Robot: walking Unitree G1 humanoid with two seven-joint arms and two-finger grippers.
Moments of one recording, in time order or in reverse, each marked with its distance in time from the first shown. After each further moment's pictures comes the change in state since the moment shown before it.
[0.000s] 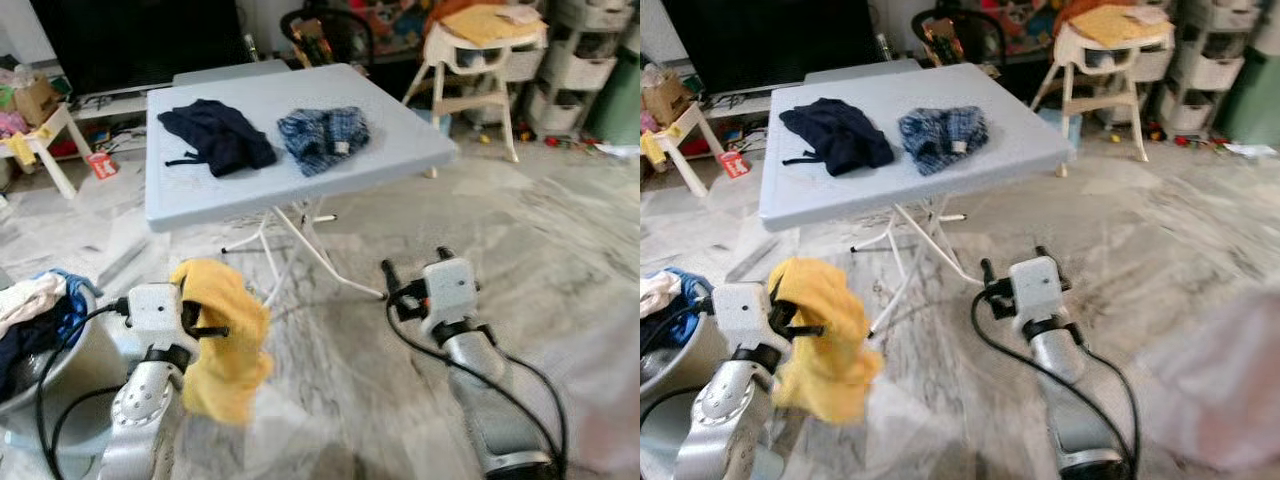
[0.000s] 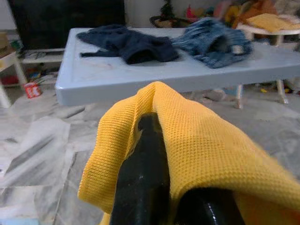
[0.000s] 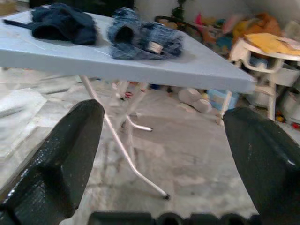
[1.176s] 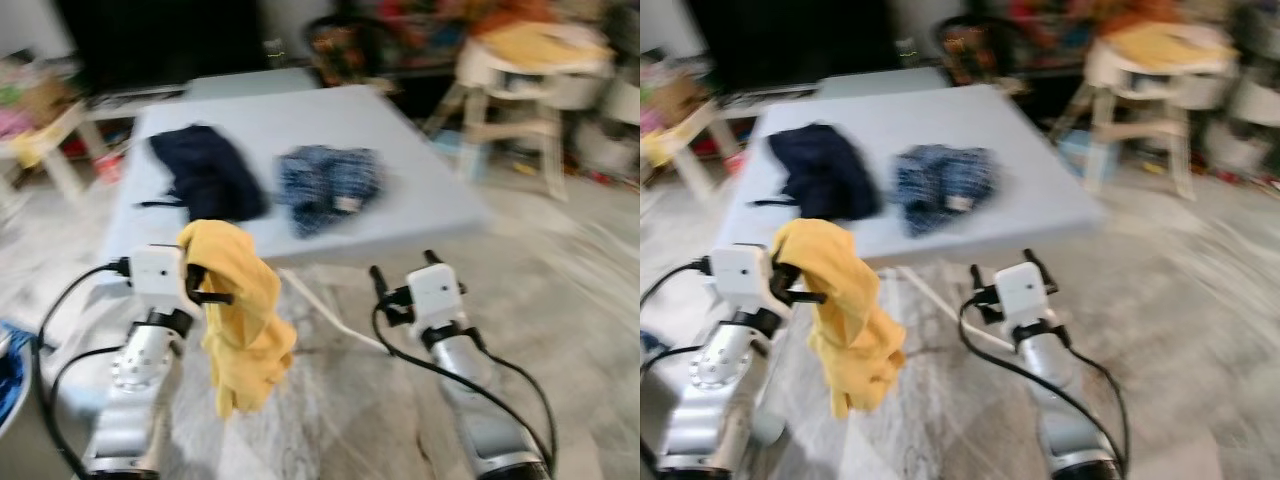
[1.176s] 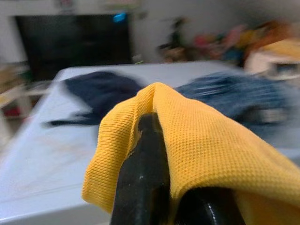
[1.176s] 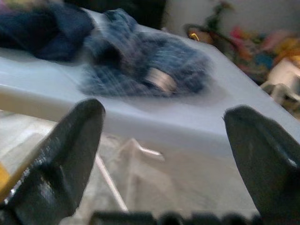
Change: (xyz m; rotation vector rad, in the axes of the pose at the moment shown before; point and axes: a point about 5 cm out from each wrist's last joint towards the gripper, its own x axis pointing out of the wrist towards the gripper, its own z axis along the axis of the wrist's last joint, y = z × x) left arm 0.019 -0.001 0.040 0.055 -0.106 -0.055; right arm 0.004 0.015 0.001 -0.040 -0.020 0.037
